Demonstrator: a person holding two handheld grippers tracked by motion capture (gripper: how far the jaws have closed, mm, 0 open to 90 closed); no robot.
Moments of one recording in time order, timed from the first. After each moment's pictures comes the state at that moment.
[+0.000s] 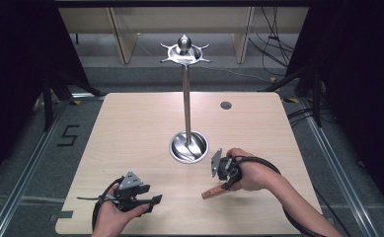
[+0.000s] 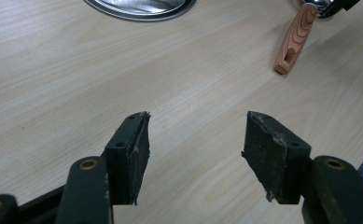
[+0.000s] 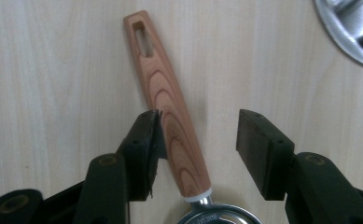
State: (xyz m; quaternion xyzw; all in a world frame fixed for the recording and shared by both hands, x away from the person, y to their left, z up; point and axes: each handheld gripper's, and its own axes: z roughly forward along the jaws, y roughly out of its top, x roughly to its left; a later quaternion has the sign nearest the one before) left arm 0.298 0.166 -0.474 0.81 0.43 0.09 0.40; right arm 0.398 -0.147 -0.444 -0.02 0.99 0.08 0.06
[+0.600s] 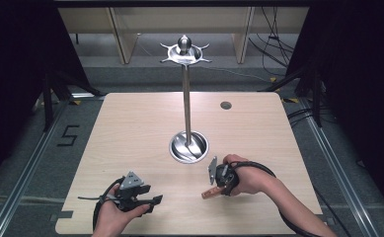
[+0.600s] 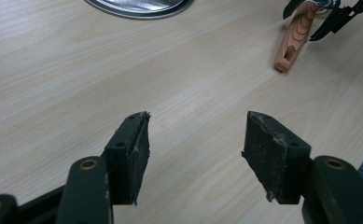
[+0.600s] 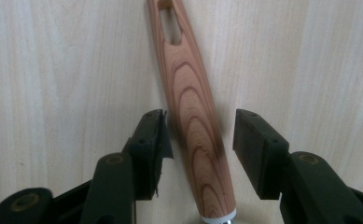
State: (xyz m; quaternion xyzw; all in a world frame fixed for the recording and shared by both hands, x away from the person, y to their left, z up) left arm 0.299 0.165 -0.476 0.81 0.43 0.09 0.40; right arm 0.389 -0.142 -0.466 -0.01 1.00 0.04 0.02
